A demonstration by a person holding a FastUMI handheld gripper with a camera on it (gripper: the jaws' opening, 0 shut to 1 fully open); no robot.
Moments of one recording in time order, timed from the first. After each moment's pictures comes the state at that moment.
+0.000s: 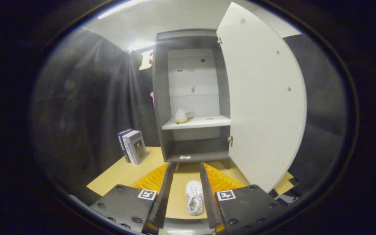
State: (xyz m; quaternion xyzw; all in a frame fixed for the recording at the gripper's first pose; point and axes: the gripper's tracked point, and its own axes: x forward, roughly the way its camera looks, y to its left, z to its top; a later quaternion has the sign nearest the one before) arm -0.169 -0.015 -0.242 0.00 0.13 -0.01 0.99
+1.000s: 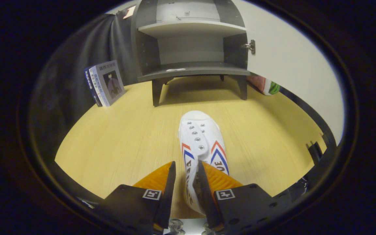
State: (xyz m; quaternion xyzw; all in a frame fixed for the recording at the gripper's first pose) arm -0.099 -0.031 -0.533 -0.01 0.36 -0.05 0.93
